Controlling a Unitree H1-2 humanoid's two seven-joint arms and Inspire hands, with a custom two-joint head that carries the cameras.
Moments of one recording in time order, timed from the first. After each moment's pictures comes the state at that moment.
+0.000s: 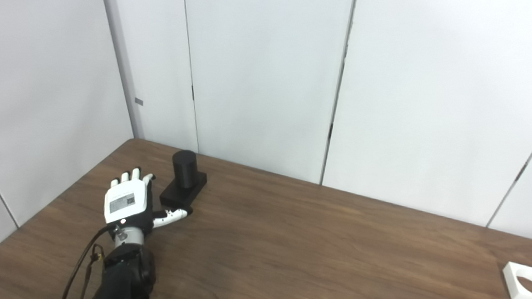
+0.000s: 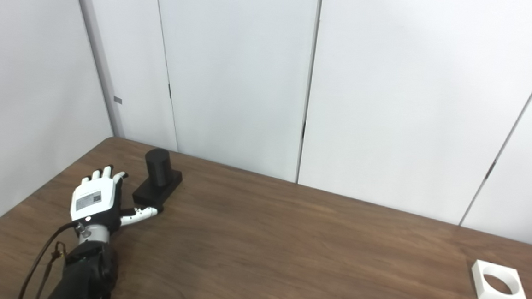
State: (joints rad) left arm -0.24 0.35 0.09 0.22 1.05 0.47 0.14; right arm 0.19 -0.16 -0.17 -0.13 0.19 -0.15 0.09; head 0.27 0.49
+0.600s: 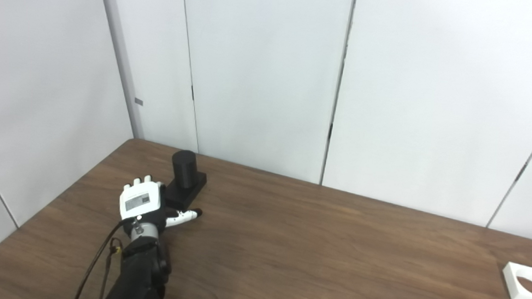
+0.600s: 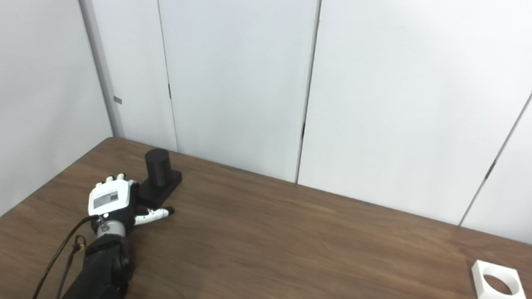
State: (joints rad) left arm -0.37 0.30 0.11 0.43 1.12 0.47 0.10; right arm 0.19 -0.16 -0.17 -0.14 0.19 -0.15 0.09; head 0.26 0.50
